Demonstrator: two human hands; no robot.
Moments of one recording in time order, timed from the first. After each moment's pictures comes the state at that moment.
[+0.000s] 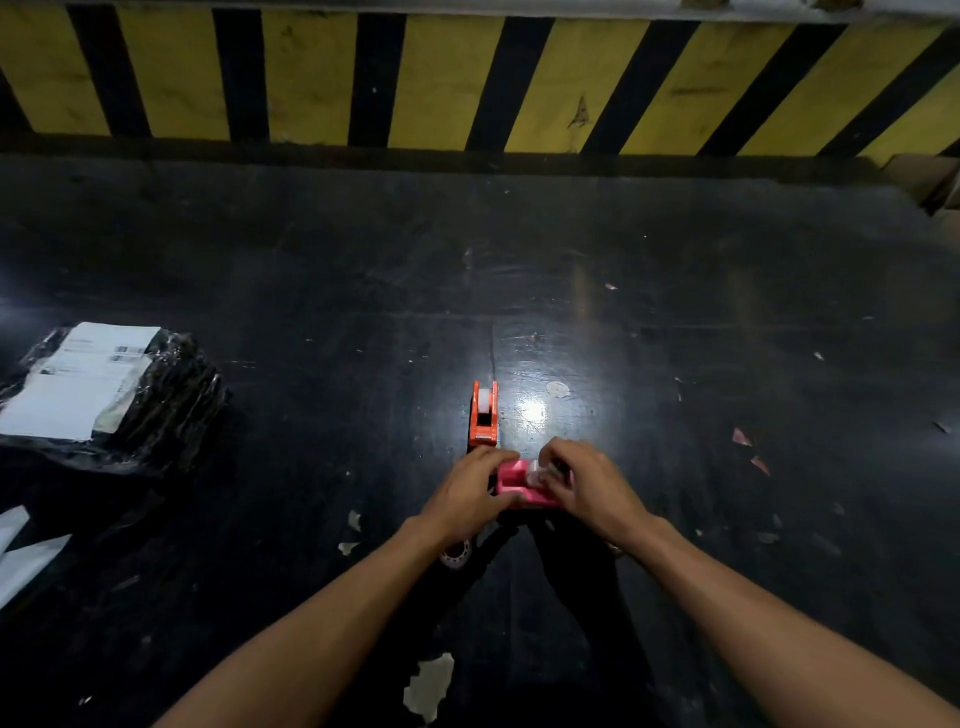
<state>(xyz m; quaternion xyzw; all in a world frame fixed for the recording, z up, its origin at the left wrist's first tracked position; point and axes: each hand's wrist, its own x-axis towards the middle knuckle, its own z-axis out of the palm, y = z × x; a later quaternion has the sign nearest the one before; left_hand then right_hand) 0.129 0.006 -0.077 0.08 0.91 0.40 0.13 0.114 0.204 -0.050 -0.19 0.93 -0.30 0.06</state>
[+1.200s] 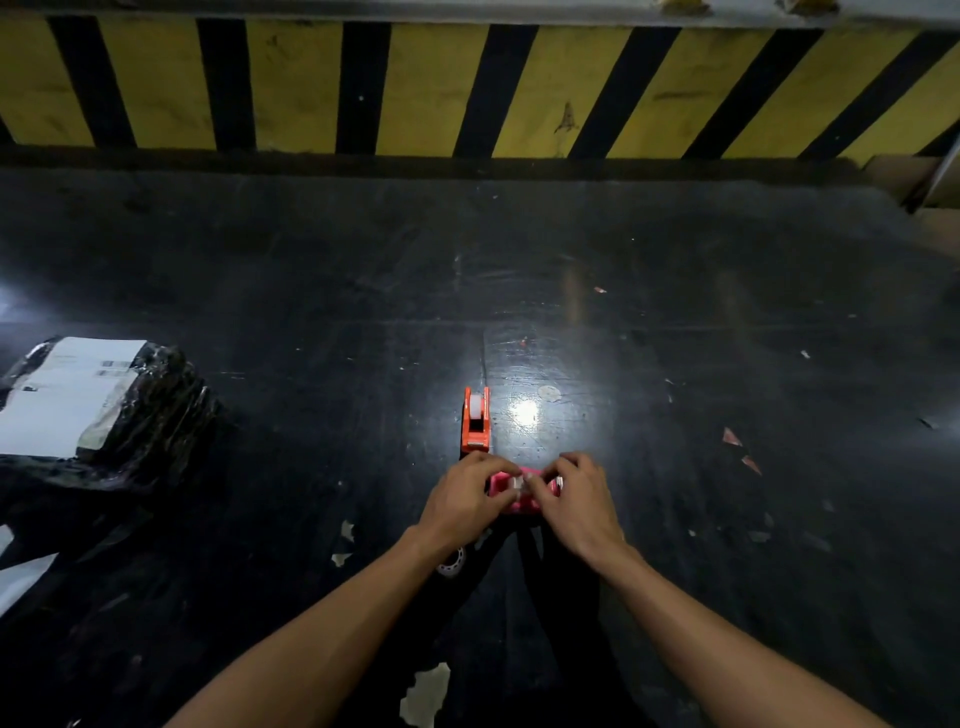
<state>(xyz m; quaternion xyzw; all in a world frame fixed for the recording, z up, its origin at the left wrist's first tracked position) 0.128 0.010 -0.079 0.07 0.91 0.40 0.08 0.132 0.183 -0.067 0.03 0.95 -0.32 0.06</state>
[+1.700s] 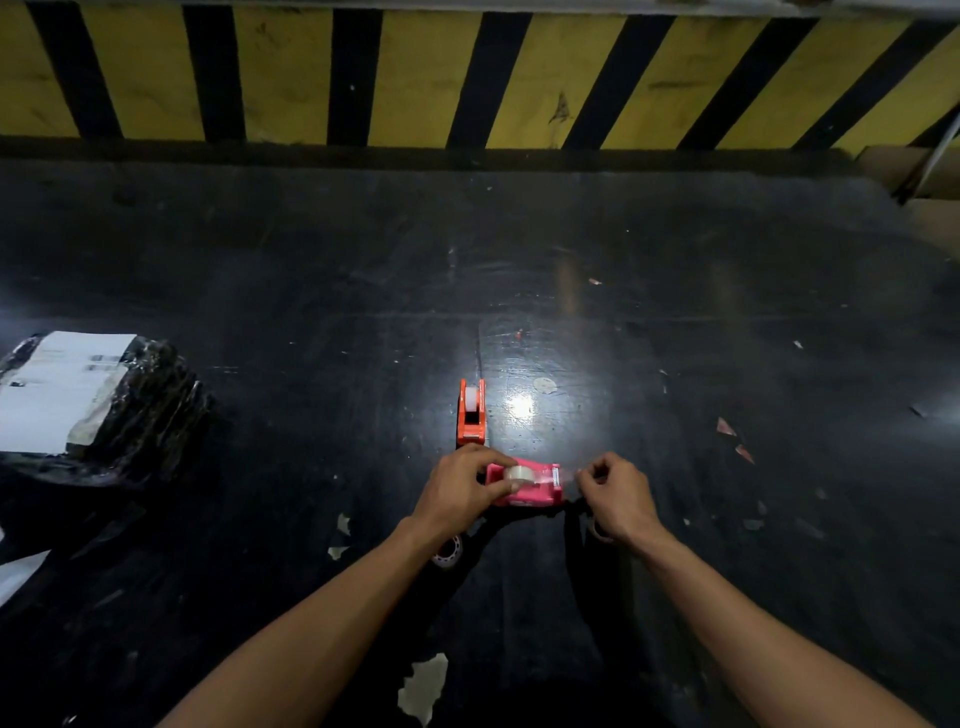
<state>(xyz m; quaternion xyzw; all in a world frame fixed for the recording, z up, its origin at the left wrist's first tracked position) 0.125 0.008 -0.081 0.05 0.89 0.44 0.10 0.130 0.224 -0.053 0.14 0.91 -0.38 0.10</state>
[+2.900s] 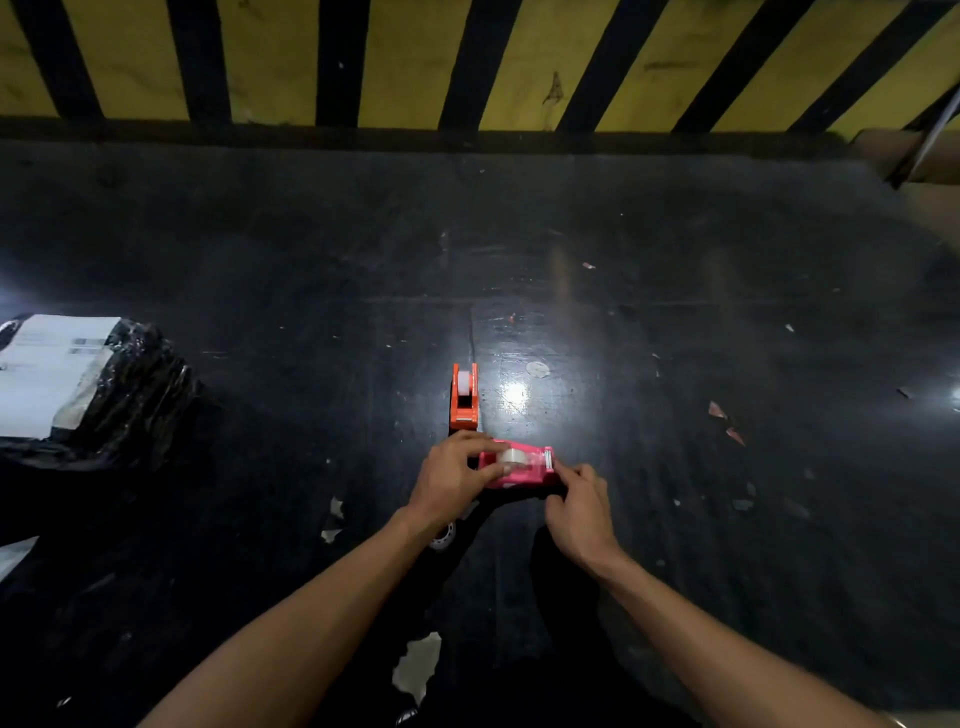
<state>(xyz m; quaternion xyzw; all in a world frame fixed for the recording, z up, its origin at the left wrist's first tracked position) 0.133 0.010 -0.089 0.02 0.89 0.46 0.08 0.169 0.192 -0.078 0.10 0.93 -0.33 0.12</state>
